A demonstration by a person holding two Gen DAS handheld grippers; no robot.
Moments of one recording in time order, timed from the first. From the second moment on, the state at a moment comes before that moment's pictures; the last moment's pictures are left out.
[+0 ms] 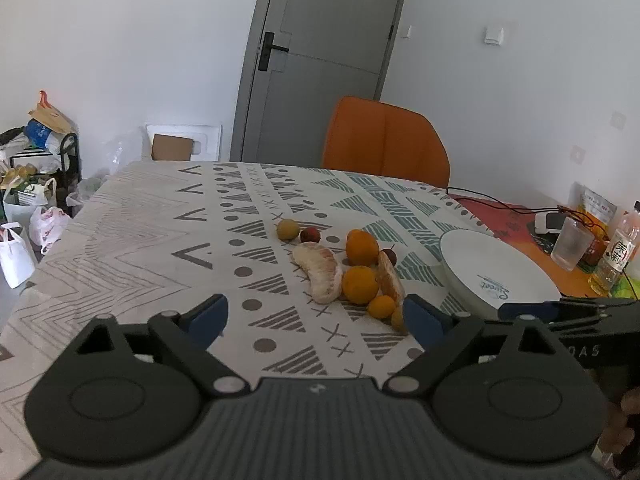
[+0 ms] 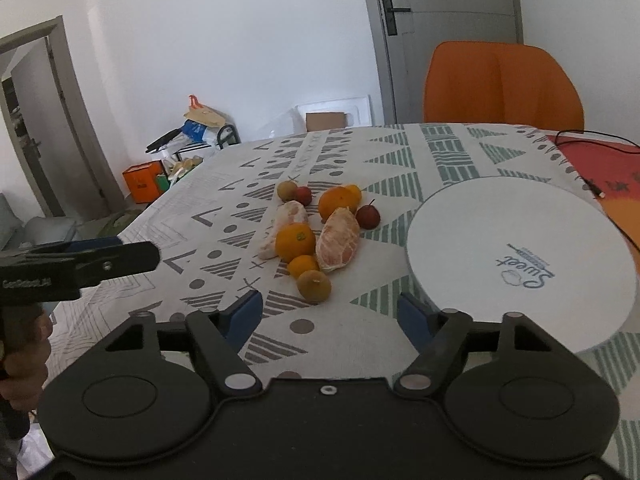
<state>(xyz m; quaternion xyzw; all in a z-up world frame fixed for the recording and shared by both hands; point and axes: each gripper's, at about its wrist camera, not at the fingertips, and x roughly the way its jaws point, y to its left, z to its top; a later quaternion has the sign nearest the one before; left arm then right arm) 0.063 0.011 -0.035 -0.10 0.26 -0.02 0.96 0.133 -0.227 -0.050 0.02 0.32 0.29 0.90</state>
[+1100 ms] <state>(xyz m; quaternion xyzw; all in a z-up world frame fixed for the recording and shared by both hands) 0.136 0.012 -0.070 -0.12 0.28 -0.06 0.95 0.173 -0.185 -0.073 -0.01 0.33 0.30 0.90</state>
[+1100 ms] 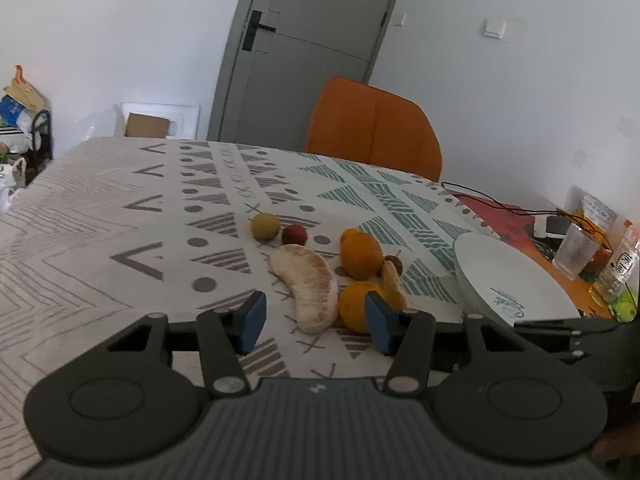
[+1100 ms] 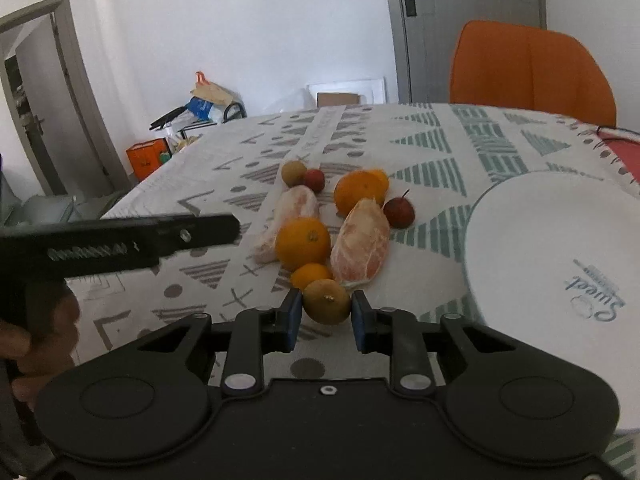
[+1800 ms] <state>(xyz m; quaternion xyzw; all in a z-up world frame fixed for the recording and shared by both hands) 0.174 -0.028 -0.083 -0.08 0.31 -0.09 0.94 0.174 -0.235 -0.051 0.03 0.30 0.24 0.92</state>
